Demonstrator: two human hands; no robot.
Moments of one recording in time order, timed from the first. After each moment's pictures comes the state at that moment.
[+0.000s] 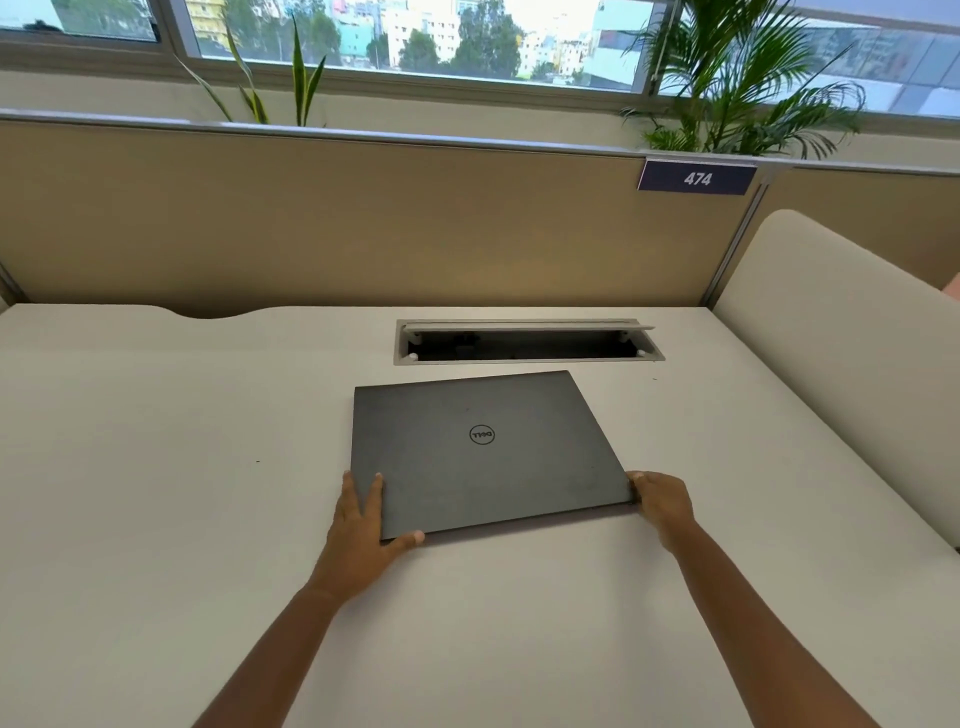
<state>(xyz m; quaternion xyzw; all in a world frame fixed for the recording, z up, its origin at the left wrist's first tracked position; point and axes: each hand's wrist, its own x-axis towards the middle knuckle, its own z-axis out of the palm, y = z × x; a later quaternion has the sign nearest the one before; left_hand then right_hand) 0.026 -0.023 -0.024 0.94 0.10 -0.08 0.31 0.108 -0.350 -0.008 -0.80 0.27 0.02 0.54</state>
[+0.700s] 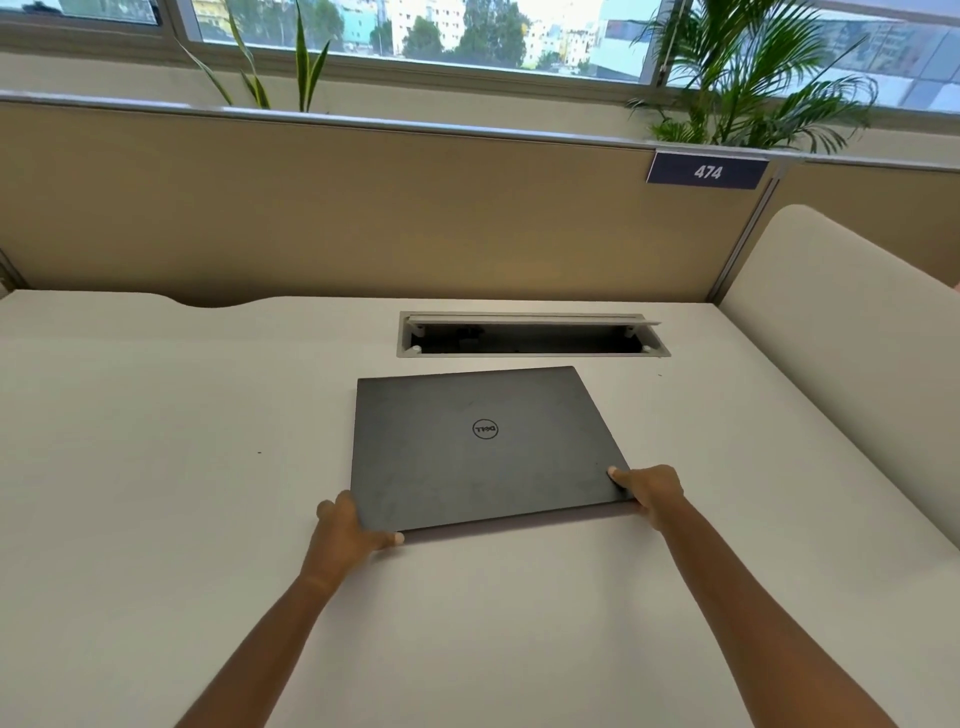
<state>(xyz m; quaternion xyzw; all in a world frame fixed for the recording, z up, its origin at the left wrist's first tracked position) 0.024 -0.014 -0.008 0.86 0.24 -0.09 0.44 0.125 -0.340 -0.004 -0.81 0.31 0.09 0.50</state>
